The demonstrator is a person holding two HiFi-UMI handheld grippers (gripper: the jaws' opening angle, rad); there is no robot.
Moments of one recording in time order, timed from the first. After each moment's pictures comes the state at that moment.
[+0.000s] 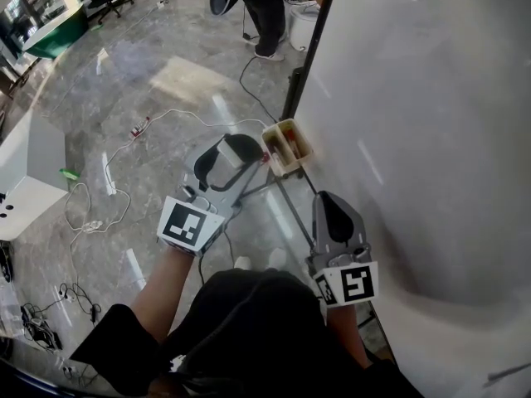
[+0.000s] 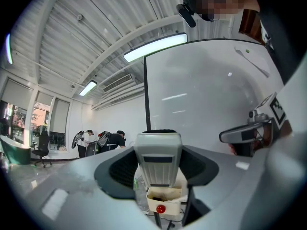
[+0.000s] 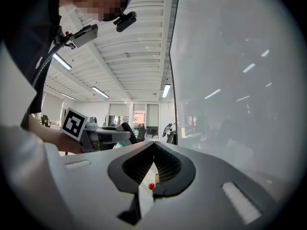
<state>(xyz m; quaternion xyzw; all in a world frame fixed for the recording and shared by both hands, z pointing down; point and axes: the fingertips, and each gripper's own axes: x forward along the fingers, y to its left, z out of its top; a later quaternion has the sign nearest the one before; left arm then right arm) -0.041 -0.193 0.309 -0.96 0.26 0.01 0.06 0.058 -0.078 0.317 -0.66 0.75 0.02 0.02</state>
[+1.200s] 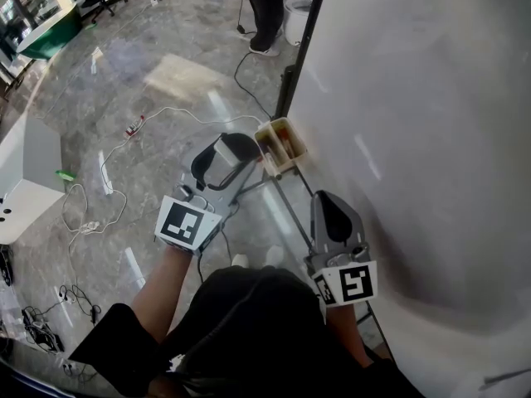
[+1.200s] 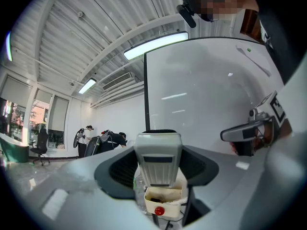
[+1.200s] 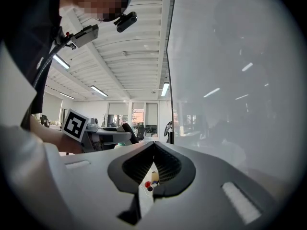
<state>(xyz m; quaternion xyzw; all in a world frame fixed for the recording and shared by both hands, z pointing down) -0.026 -0.204 0.323 -0.97 0.26 0.00 0.05 0.073 -0.085 0.327 -0.66 0.75 0.01 0.02</state>
